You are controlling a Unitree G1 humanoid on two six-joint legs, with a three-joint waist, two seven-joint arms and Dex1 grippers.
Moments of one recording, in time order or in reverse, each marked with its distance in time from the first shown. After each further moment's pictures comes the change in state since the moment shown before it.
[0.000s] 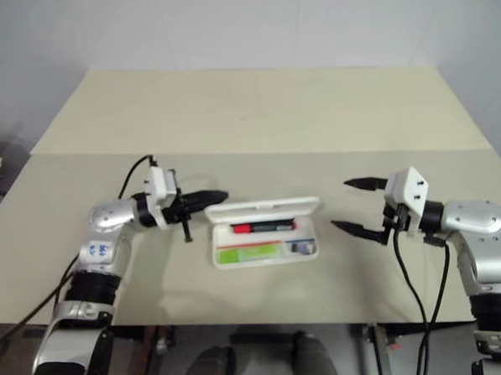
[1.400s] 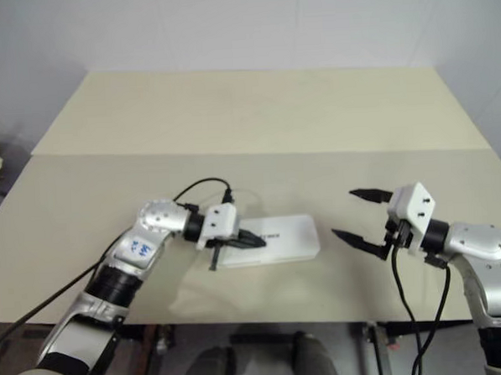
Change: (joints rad) left arm -0.019 -0.036 -0.279 -0.163 0.168 0.177 -0.021; right arm 0.187 0.022 -0.065 -0.221 0.035 0.080 -0.143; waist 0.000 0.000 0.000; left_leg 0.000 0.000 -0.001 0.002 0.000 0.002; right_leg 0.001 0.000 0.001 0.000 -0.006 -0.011
